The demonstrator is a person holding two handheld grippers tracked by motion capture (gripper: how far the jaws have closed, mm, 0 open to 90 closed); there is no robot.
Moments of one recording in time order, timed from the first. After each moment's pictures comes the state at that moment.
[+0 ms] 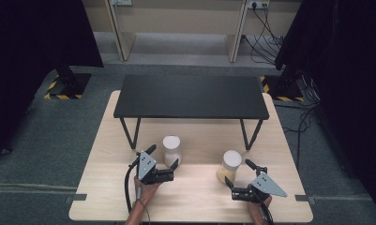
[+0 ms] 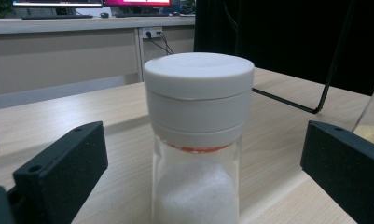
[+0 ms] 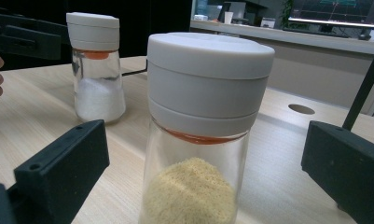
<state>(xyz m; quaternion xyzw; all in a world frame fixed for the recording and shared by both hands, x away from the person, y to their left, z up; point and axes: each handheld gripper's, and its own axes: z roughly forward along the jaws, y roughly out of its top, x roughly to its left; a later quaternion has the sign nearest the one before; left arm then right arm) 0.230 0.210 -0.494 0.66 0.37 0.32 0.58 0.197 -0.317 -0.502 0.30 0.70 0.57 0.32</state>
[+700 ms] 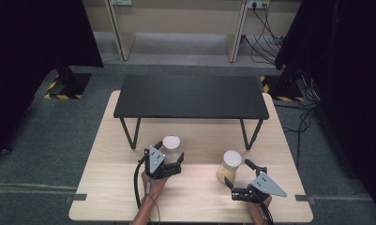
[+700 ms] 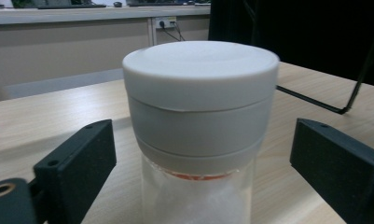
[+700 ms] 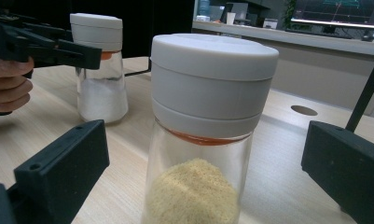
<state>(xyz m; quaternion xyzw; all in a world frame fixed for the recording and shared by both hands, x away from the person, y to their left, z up) 0.243 0.179 -0.494 0.65 0.40 0.33 0.55 0.198 -0.318 -0.502 0.29 0.70 0.57 0.32</state>
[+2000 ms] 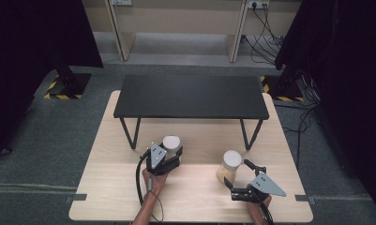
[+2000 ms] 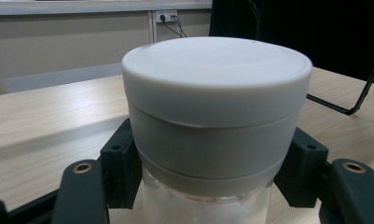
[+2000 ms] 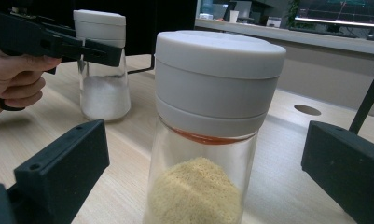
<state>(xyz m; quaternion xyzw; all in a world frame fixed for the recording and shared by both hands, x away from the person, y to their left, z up) 0.255 0.177 -0.490 0.66 0.41 0.32 0.55 0.200 -0.318 -0.501 0.29 0.70 0.57 0.31</state>
